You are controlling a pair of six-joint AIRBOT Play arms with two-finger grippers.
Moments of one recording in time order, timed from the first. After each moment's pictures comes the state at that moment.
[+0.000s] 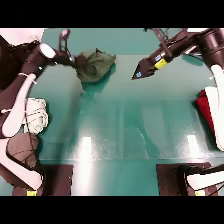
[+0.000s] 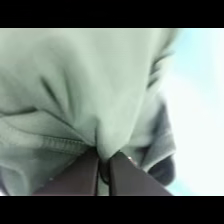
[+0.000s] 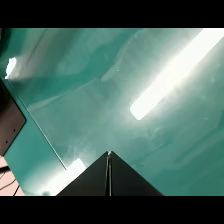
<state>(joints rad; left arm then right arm) -0.14 -1.76 1.80 1.00 -0.86 -1.29 0.24 -1.60 1.97 -0.88 1.68 1.39</state>
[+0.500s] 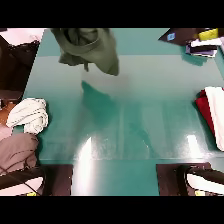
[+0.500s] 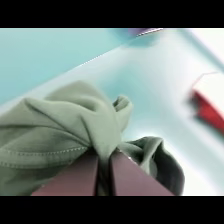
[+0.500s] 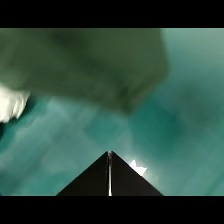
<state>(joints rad) -0.25 -1.32 1.91 0.80 -1.06 -1.17 0.10 -1.31 1.97 -0.88 1.47 1.39</state>
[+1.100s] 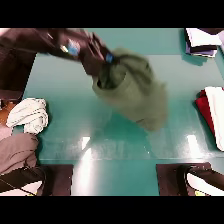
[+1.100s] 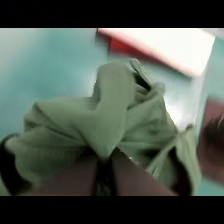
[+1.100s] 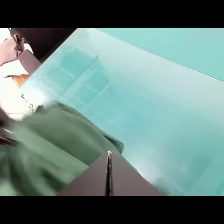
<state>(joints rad) -0.51 -1.31 1.79 0.88 -1.23 -1.11 0.07 -1.18 1.97 -0.89 1.44 1.39</state>
